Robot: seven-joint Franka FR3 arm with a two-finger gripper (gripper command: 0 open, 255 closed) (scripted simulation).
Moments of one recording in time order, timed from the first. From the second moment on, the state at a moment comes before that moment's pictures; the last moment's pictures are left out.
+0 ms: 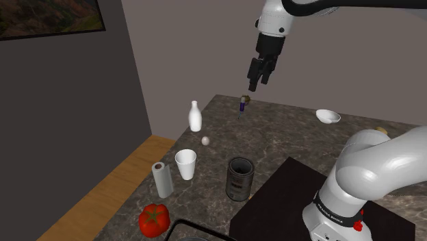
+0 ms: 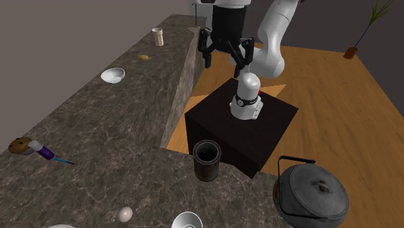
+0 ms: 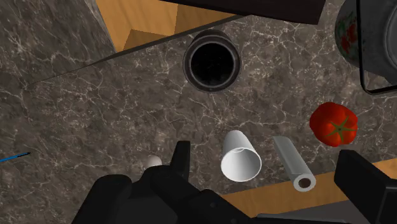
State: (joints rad) arm 0.02 -0.74 0.06 -2.28 0.07 1.64 -0.06
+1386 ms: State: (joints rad) arm -0.01 -0.53 0.04 -2.76 0.03 2.31 -0.14
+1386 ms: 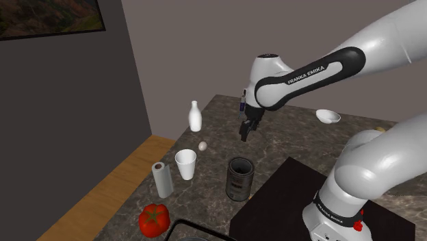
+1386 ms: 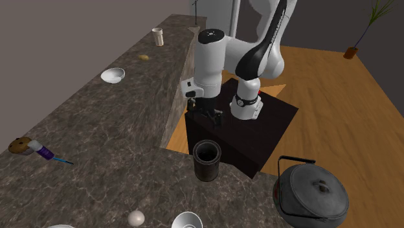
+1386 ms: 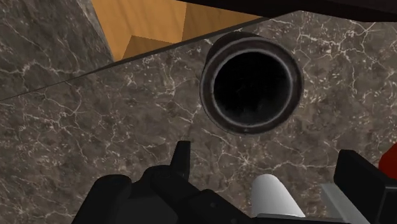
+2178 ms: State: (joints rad) arm -0.06 -0.03 0.01 -2.80 -0.03 2.82 -0.16
